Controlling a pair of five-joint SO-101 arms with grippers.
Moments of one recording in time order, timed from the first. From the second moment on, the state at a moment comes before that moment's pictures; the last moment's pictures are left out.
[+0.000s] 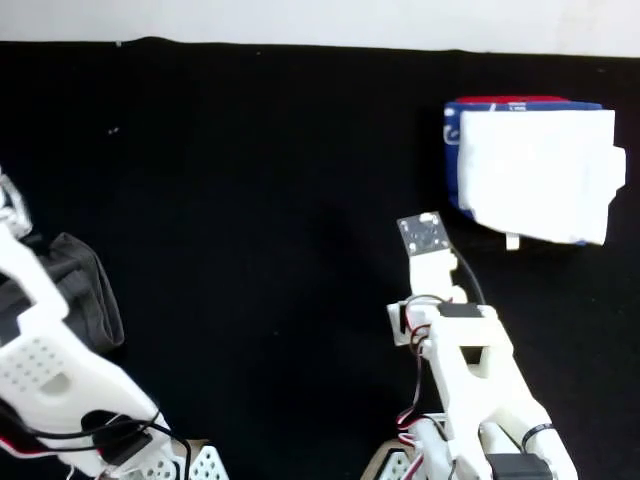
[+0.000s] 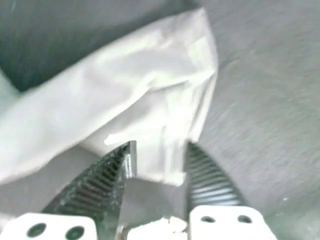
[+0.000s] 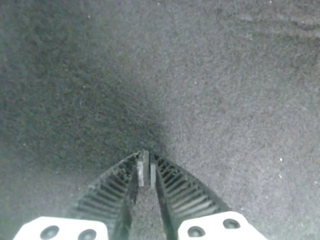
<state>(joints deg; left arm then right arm) -47.2 26.1 -33.4 101.0 -17.5 -7.3 -26.6 71.1 33.2 13.1</state>
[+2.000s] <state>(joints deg) -17.1 10.2 -14.4 91.6 -24.6 -7.5 -26.2 71.1 32.9 13.1</state>
